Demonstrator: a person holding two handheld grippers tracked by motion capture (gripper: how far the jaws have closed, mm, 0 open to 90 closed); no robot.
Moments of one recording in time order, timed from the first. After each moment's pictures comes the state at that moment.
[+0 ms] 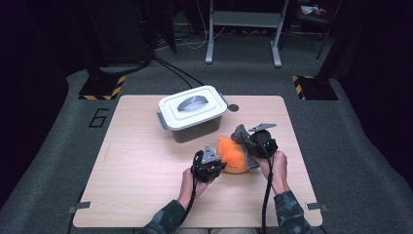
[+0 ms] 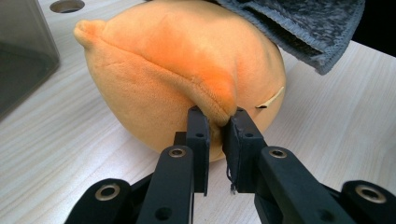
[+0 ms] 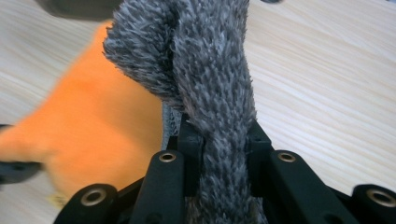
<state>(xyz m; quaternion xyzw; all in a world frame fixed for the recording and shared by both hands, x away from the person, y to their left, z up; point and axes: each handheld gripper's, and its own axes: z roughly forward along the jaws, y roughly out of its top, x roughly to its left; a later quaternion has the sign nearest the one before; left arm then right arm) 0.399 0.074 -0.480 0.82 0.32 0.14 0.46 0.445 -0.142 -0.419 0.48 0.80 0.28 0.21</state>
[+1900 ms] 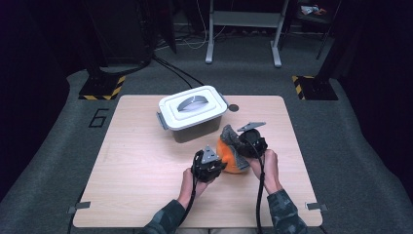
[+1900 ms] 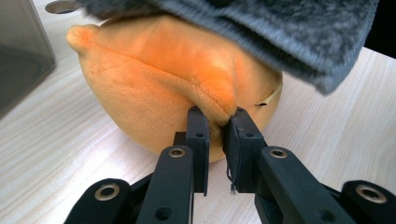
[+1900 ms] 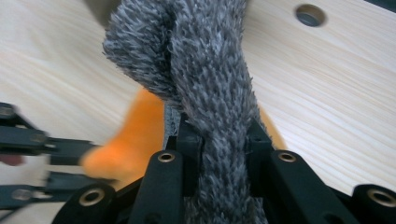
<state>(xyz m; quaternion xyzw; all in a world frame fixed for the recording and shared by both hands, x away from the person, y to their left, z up) 0.400 0.074 -0.481 0.82 0.31 0.13 0.47 0.441 -0.113 -0.408 0.44 0.82 0.31 0.19</state>
